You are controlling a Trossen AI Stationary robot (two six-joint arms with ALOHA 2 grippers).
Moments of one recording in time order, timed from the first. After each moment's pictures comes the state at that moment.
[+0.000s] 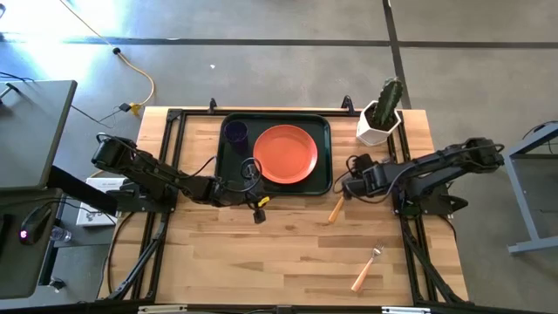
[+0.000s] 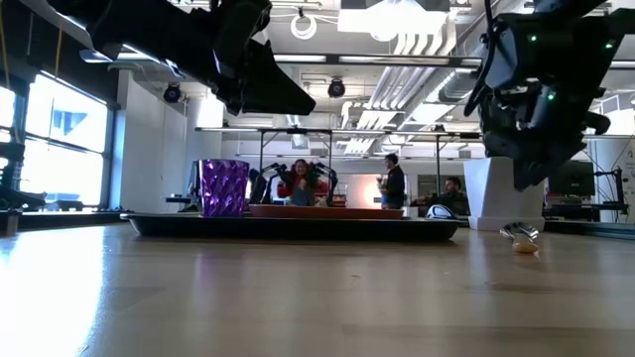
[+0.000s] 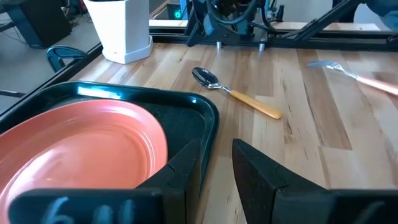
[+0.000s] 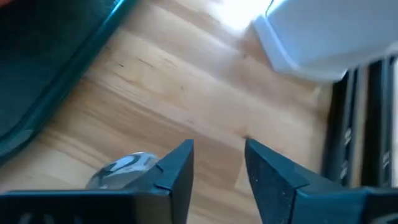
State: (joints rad) left arm -0.22 1.53 0.68 0.47 -0.45 -0.11; right arm 0.11 1.29 0.67 -1.00 0.65 1.24
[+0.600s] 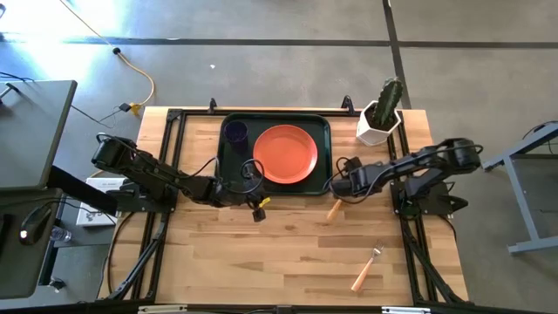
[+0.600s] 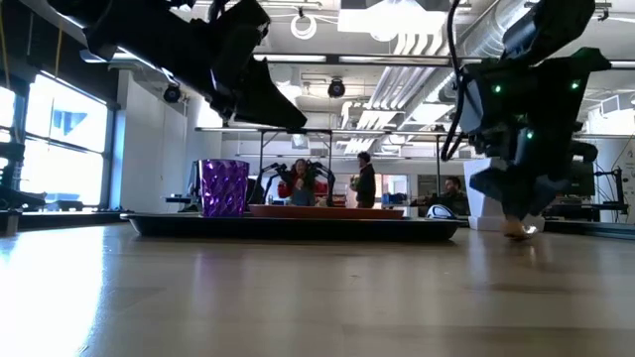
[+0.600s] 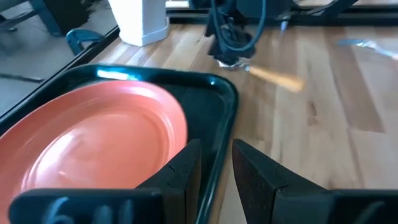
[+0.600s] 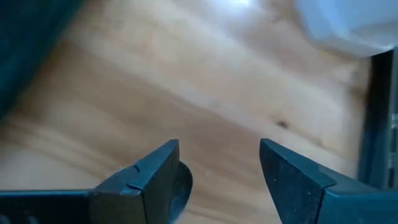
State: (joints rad) left arm -0.22 1.53 0.68 0.38 -0.51 -0.13; right arm 0.05 1.53 0.67 -0.84 0.56 1.18
